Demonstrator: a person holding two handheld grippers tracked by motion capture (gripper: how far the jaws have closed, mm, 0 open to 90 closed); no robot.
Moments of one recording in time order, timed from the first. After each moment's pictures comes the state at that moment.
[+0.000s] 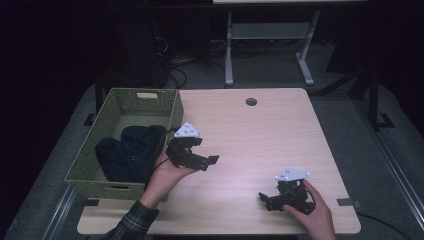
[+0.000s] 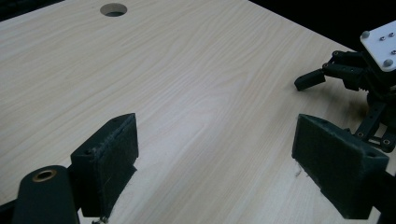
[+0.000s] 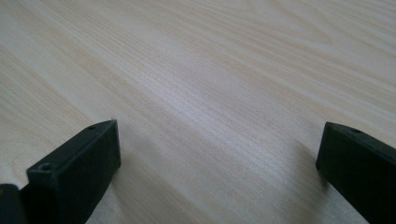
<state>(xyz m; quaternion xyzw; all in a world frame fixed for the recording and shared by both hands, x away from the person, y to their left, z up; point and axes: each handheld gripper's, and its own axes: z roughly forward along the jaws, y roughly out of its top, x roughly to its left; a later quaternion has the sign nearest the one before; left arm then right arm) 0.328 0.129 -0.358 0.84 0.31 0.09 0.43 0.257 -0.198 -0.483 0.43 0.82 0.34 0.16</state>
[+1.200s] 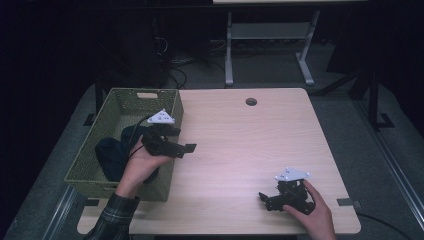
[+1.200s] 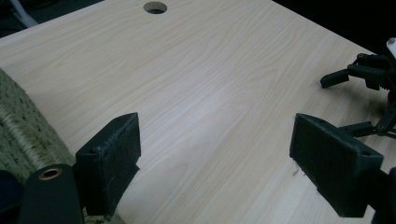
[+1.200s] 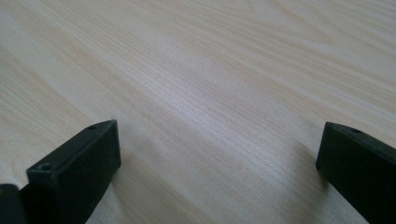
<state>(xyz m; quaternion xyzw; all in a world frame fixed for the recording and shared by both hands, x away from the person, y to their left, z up) 0.346 0.188 -0.336 0.84 0.34 0.09 0.42 0.257 -0.198 -0.483 0.43 0.82 0.34 0.16</state>
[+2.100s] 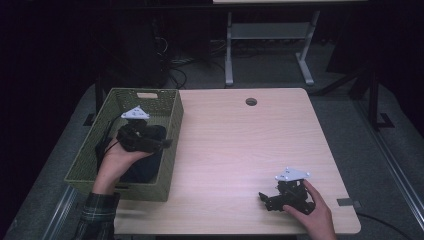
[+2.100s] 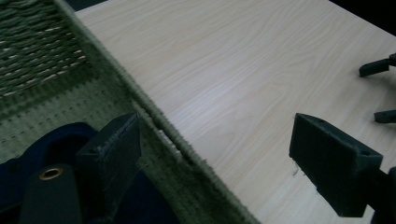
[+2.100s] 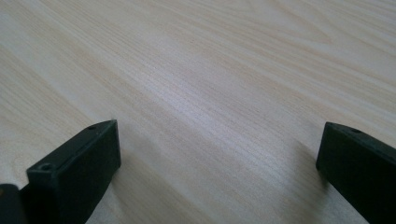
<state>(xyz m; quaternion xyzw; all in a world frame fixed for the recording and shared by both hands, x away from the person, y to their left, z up) 0.353 0.249 -0.328 0.83 0.38 0.12 0.39 0.257 -0.198 -0.483 0.43 0.82 0.34 0.16</state>
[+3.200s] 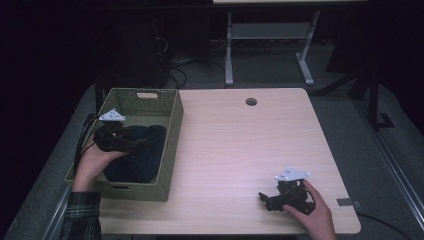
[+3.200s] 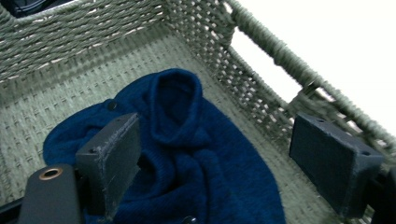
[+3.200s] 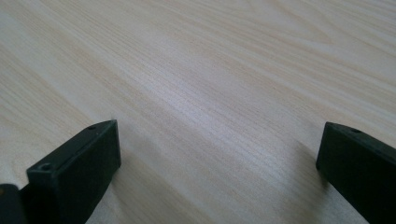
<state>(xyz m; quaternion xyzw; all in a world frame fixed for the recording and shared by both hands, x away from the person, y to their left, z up) 0.368 0.318 -0.354 0.83 0.41 0.15 0.35 0.257 -0.198 -0.483 0.43 0.82 0.34 0.16</state>
